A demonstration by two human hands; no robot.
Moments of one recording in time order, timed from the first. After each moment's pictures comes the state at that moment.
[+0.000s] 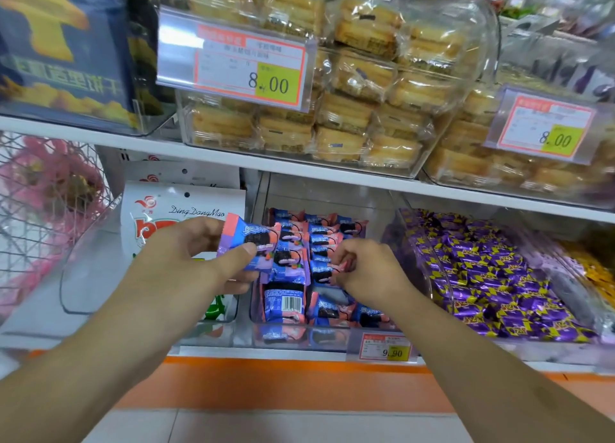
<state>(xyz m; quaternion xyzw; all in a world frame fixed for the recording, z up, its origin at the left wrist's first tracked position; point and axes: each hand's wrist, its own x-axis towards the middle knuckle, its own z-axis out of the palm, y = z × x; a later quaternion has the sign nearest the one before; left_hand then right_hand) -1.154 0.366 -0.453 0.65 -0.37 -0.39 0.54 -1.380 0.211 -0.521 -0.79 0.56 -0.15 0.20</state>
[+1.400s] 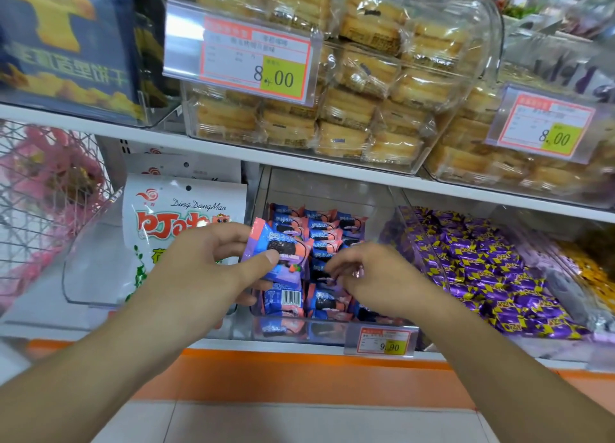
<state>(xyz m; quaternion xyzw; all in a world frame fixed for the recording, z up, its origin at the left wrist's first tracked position) -1.163 0.368 -0.457 0.64 -0.43 -0.41 0.48 -1.392 0.238 -0.489 -0.83 0.48 -0.07 0.26</state>
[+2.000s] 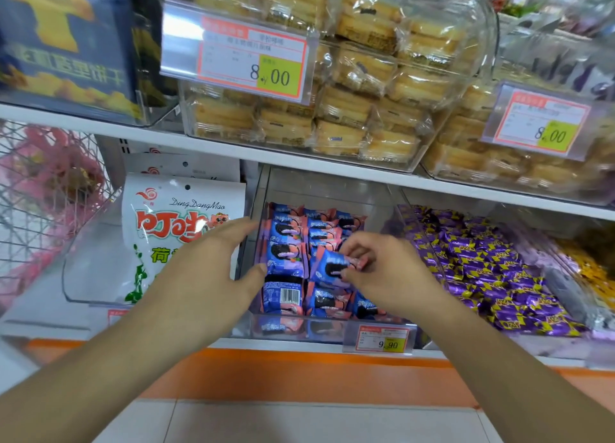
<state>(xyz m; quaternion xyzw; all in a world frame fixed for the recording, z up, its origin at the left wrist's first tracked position) -1.163 0.368 -0.461 0.72 -0.60 -0.18 0.31 -1.403 0.241 -0.489 -0.81 0.52 -0.18 0.22</state>
